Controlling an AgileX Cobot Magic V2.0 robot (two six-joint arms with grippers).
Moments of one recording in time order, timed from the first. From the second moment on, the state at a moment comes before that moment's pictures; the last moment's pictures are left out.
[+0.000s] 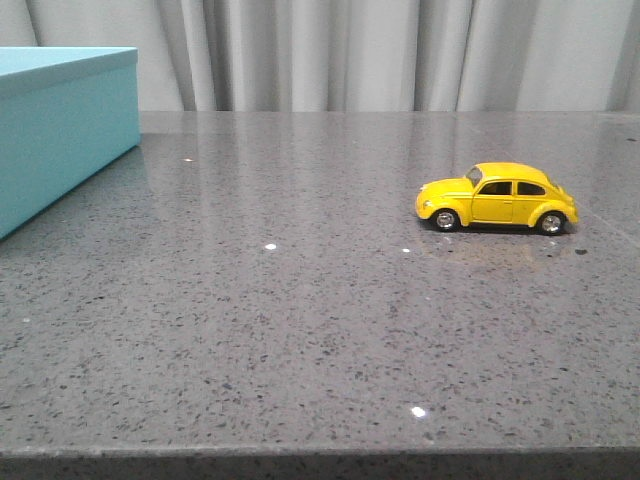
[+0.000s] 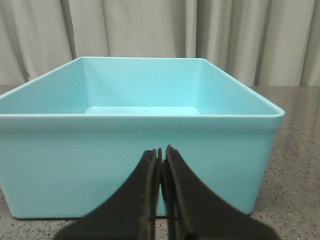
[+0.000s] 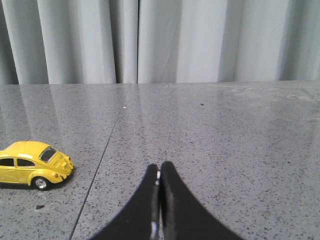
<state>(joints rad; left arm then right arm) -0.06 0.00 0.00 -0.10 0.03 0.02 0.00 -0.01 0.03 -0.07 0.01 0.16</state>
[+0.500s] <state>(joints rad) -0.06 0.00 0.00 -0.13 -0.10 0.02 0.00 -0.01 0.03 -0.07 0.01 0.16</state>
